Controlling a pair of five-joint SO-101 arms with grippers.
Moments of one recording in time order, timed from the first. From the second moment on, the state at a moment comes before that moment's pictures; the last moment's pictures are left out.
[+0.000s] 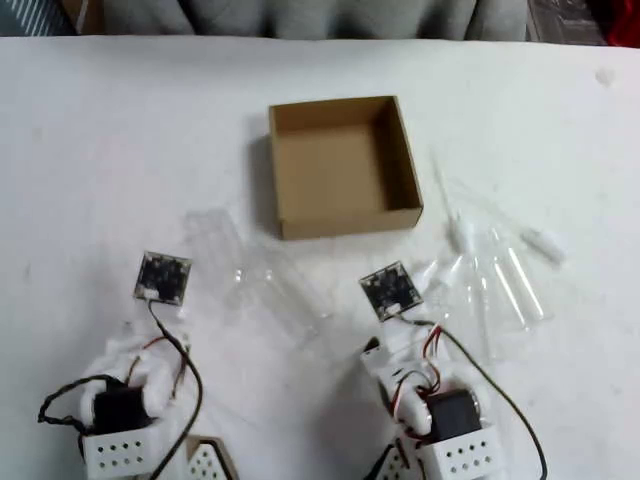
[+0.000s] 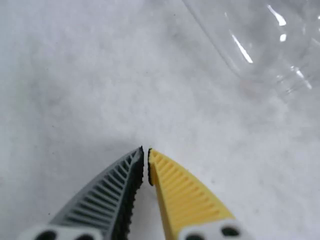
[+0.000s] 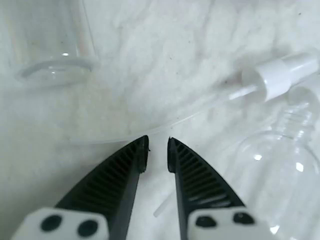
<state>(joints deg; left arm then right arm) -14.4 -104.3 97.1 73.6 -16.3 -19.7 -102.6 96.4 72.4 11.9</state>
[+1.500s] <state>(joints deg) -14.4 -104.3 97.1 73.6 -16.3 3.1 -102.5 96.4 41.4 12.0</state>
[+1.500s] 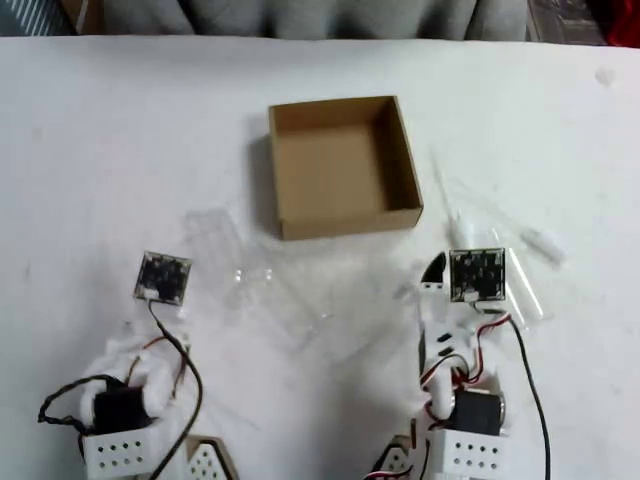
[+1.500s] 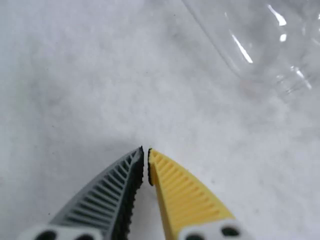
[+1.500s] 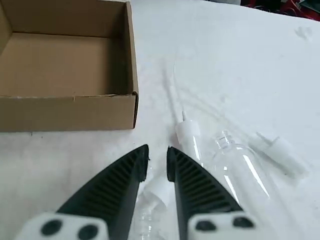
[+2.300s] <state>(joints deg) -14.4 -104.3 88.2 67.9 -16.4 3.2 -102.5 96.4 42.2 12.0</state>
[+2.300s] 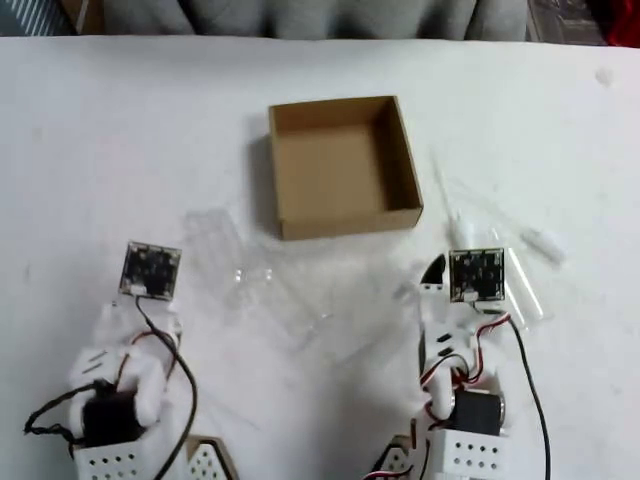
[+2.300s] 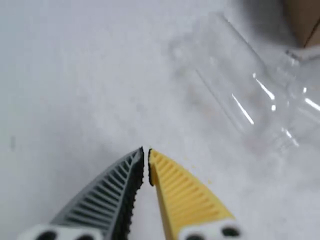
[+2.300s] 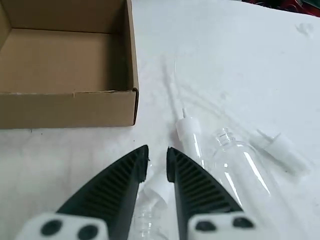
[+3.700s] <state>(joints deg) -3.4 -23.7 42.8 54.9 20.9 3.2 -102.5 96.4 42.2 12.0</state>
